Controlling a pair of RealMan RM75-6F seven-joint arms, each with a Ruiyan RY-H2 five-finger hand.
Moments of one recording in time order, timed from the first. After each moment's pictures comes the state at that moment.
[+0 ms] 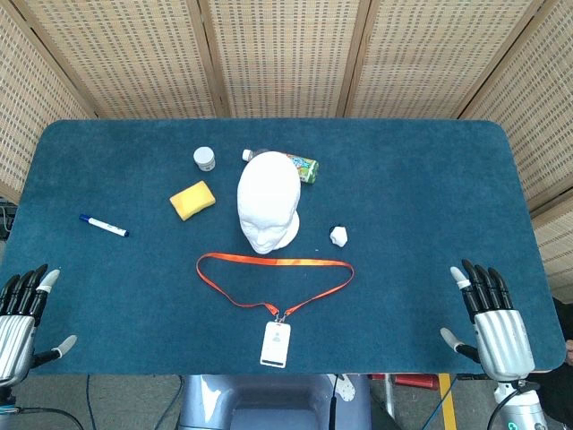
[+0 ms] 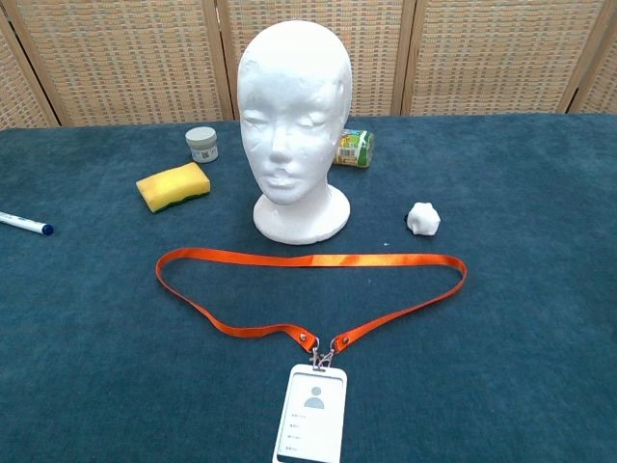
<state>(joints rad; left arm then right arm) 0.03 -1.13 0.03 -1.77 1.63 1.60 0.18 0.03 -1.21 0.03 -1.75 -1.70 1.61 -0.22</state>
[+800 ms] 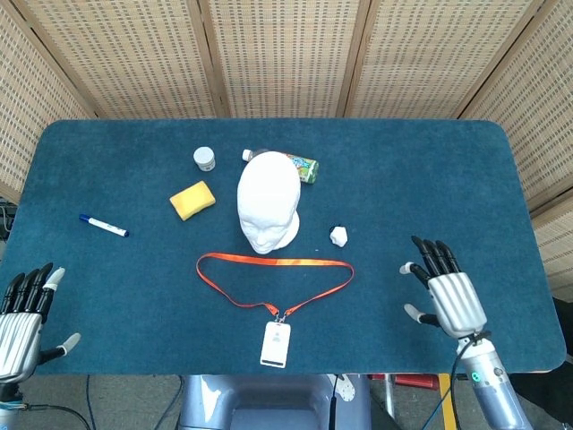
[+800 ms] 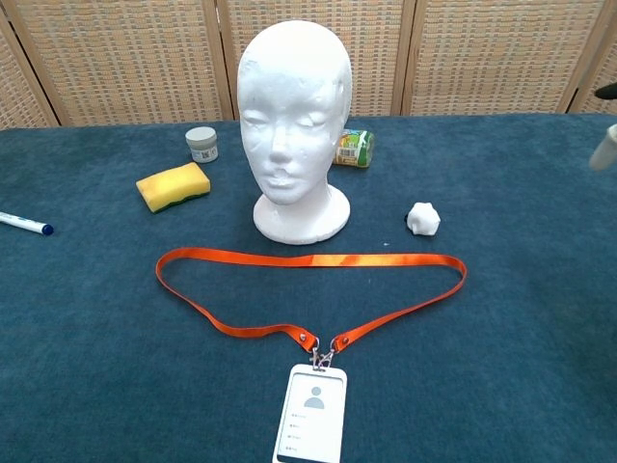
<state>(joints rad) 0.02 -1.15 0.01 -1.78 1.60 1.58 0.24 0.26 -1.27 0.15 -1.74 -1.54 1.28 -0.20</state>
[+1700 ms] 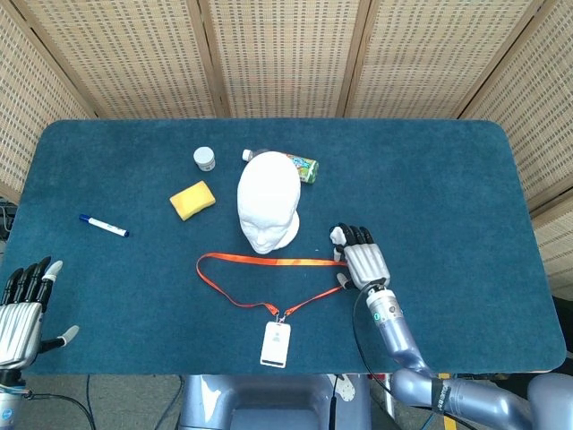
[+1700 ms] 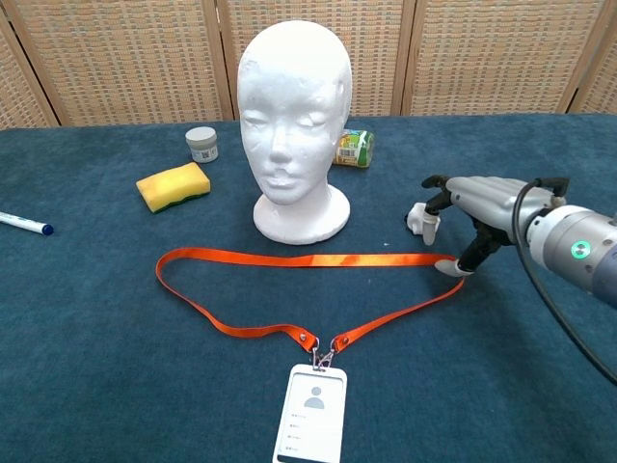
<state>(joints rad) -0.02 -1.16 -0.03 -1.77 1.49 1.51 0.25 0.62 -1.73 0.27 -1.42 -0.97 1.02 -0.60</state>
